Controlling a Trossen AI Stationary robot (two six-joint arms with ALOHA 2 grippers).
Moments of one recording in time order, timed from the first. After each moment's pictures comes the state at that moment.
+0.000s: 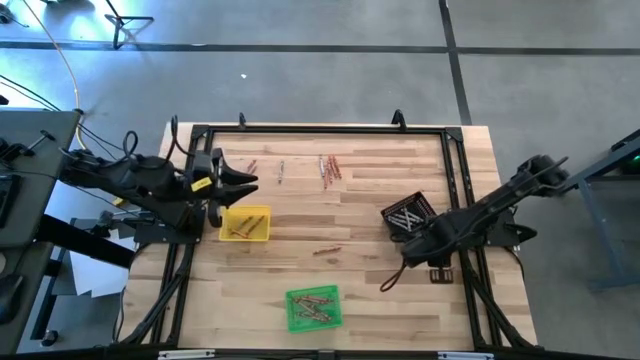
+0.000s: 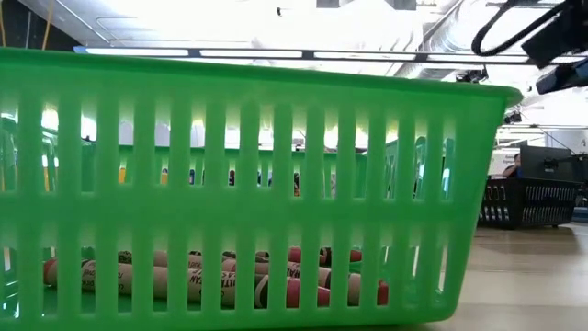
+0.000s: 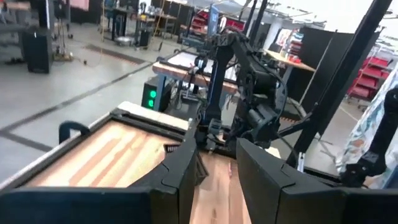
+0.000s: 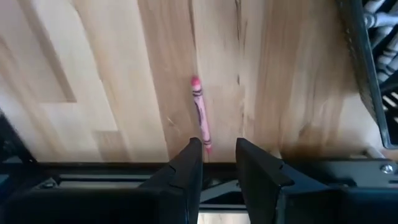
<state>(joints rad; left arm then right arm) -0.31 0.75 0.93 -0.24 -0.46 -0.27 0.50 1.36 0.97 -1.30 -0.19 0.54</state>
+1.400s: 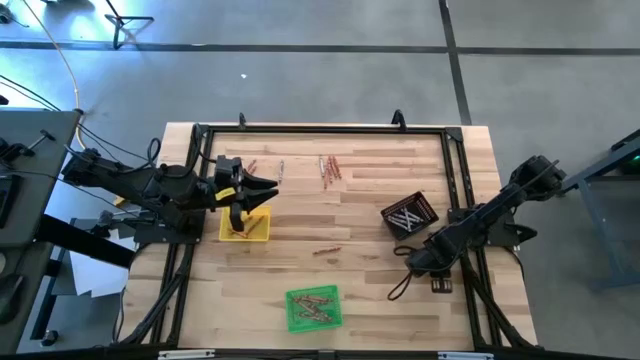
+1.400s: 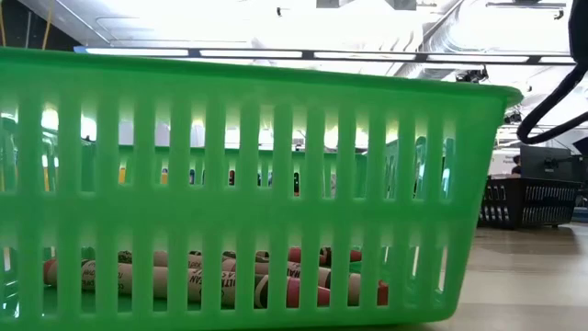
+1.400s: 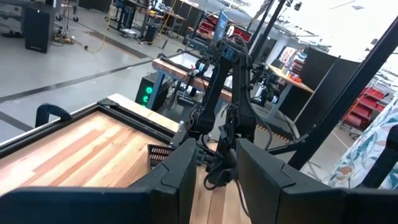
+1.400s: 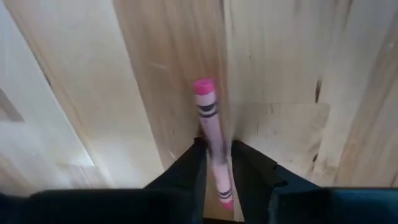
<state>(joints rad) -0.31 0.91 0.93 -0.06 -0.49 -0.42 0.60 1.40 0.58 -0.77 -0.31 0.68</state>
